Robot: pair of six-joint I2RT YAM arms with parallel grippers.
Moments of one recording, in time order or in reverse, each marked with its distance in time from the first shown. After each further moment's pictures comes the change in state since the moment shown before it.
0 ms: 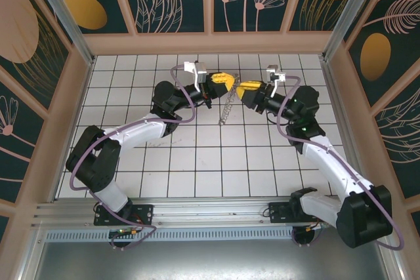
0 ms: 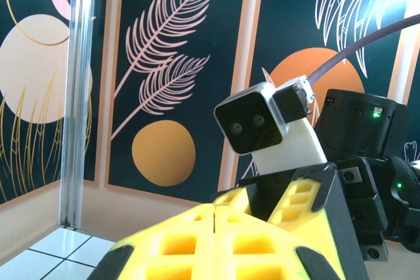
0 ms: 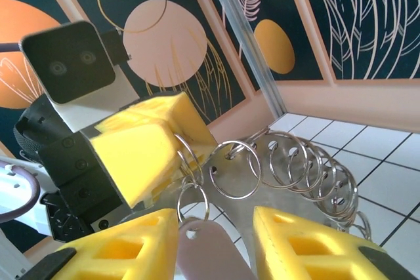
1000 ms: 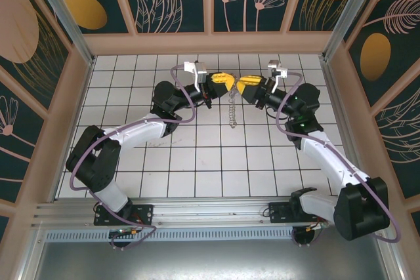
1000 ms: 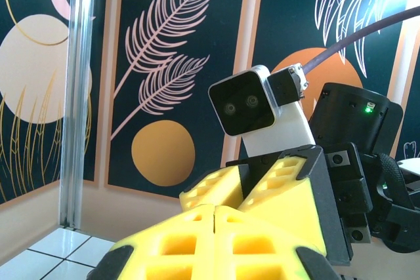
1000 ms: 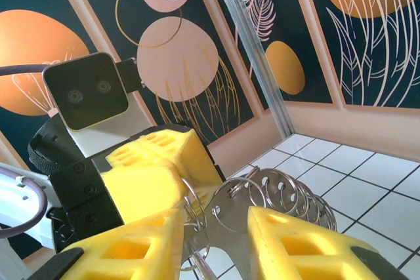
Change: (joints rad) left arm 0.000 0.000 0.000 0.000 0.001 -0.001; right arm -0.011 0.071 0.025 0.140 -0.035 0.040
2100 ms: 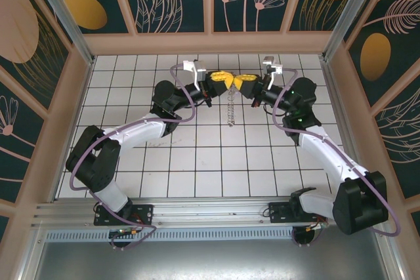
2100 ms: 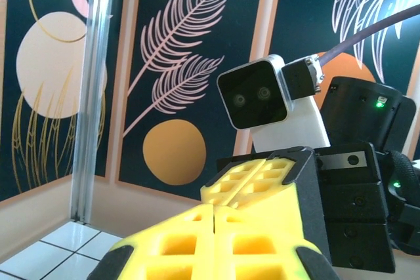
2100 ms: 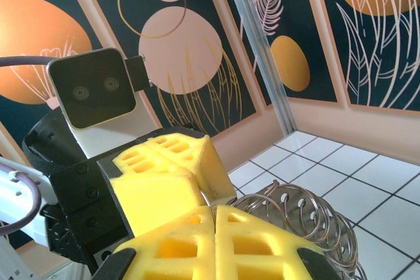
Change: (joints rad) left arm 0.003 0.000 0.001 -0.029 -0.048 -0.006; right arm 0.023 0.044 0.070 -0.075 -0.011 -0.072
